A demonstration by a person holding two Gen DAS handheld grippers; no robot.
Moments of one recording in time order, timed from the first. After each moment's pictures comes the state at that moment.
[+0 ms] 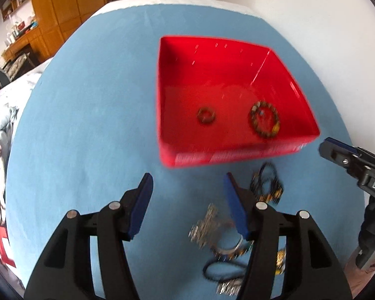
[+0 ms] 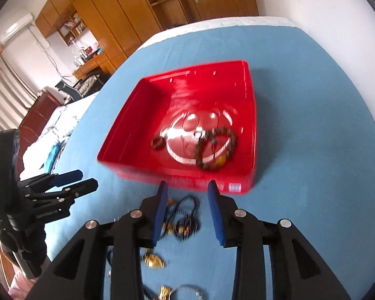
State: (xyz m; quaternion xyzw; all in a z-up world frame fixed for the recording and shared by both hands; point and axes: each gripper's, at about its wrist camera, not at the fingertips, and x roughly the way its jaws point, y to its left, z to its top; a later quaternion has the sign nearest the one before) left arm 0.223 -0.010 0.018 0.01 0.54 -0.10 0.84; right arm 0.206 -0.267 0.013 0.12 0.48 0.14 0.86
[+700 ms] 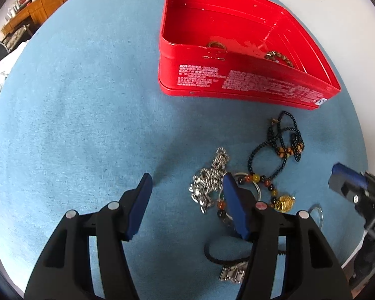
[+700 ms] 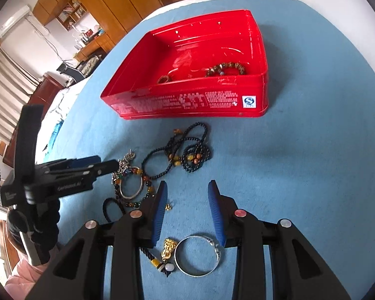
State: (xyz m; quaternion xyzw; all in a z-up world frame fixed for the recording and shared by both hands) left arm 0.188 -0.005 -0.050 -0.01 0.59 -0.09 0.80; right arm 0.151 -0.254 -0.032 0.12 0.53 0.16 0.82
